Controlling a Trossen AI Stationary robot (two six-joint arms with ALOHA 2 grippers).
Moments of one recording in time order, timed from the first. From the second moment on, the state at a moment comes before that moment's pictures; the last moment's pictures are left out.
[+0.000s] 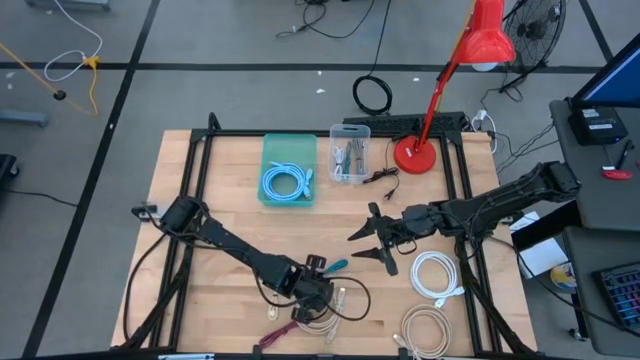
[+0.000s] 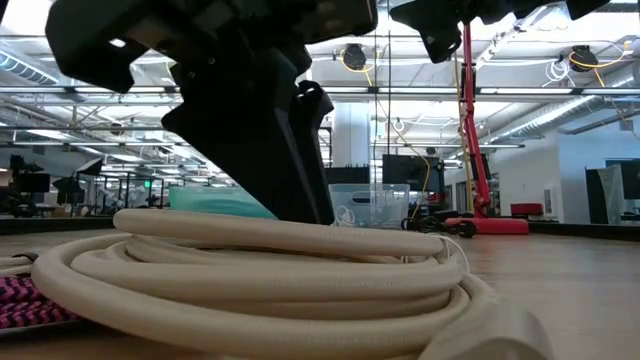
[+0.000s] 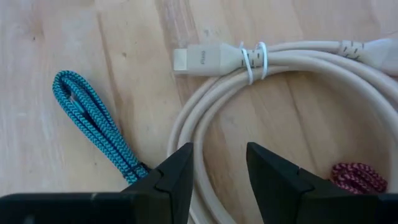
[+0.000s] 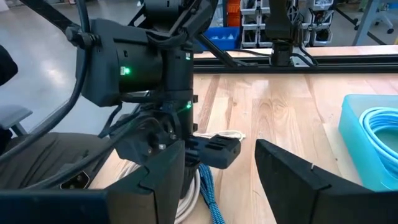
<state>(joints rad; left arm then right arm) -0.45 2.07 1.45 -0.45 -0.16 -0.11 0.26 1.21 0.70 0.26 0.00 0.14</state>
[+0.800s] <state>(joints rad) -0.42 2.16 1.46 -0.42 -0.12 -0.11 0.26 1.21 0.70 0.25 0.00 0.14</state>
